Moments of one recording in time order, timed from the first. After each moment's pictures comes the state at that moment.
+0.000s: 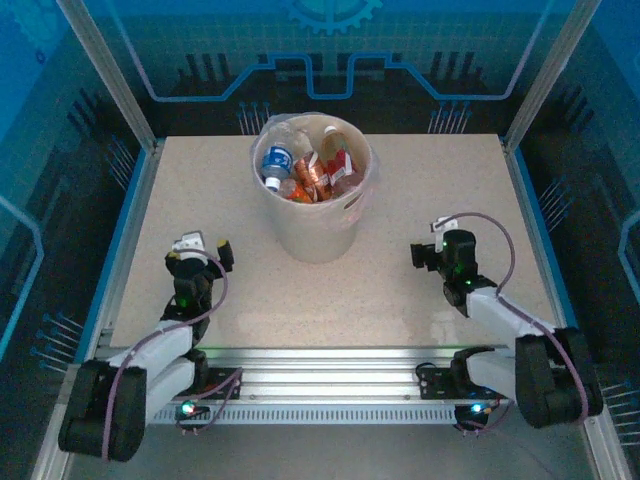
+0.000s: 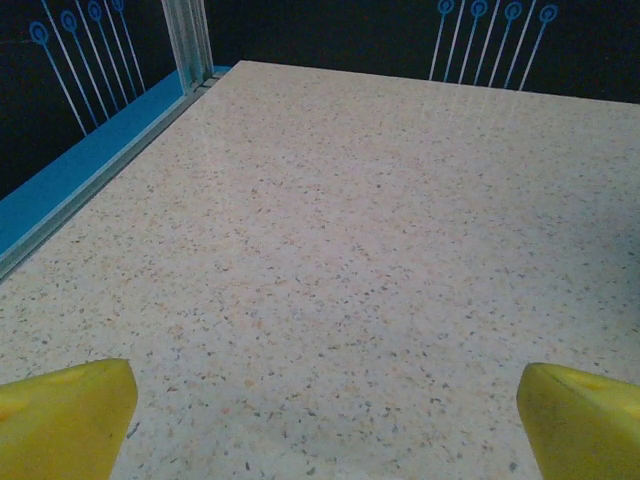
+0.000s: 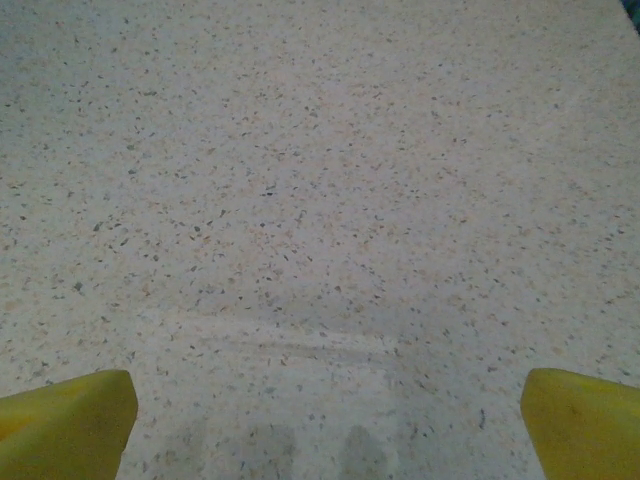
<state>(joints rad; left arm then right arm) -0.07 1.00 0.12 0.58 -0.34 -0.14 0.15 1.17 0.39 0.17 0.19 -0.07</state>
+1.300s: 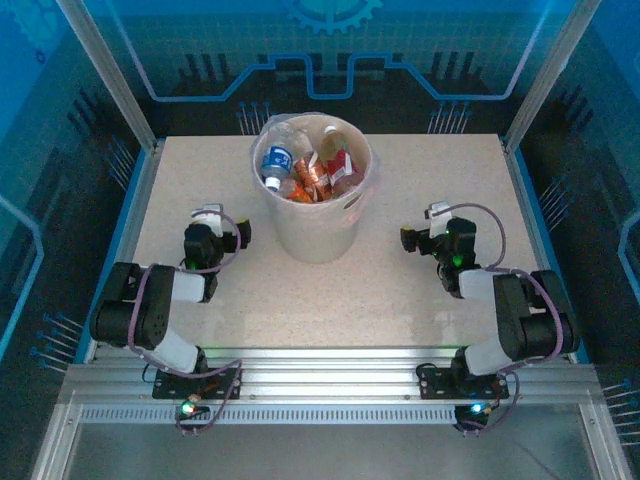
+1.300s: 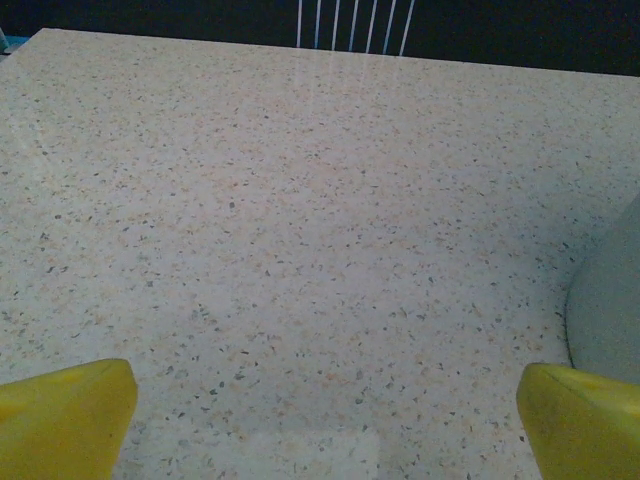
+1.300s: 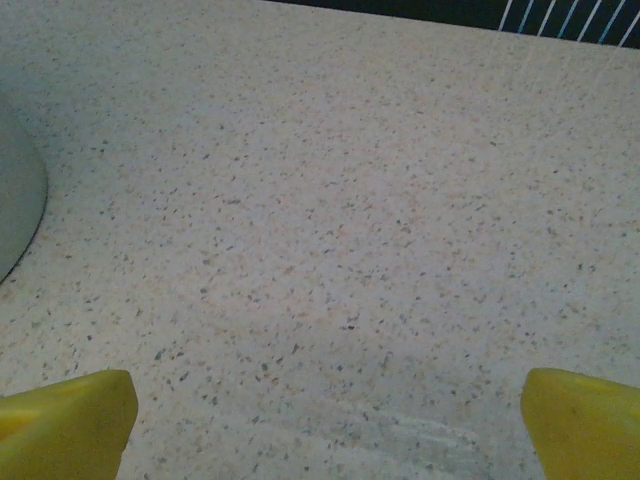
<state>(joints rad) -0.01 1.56 0.38 0.83 -0.02 -0.11 0.07 1.49 0.43 0.62 -0.10 -0.10</state>
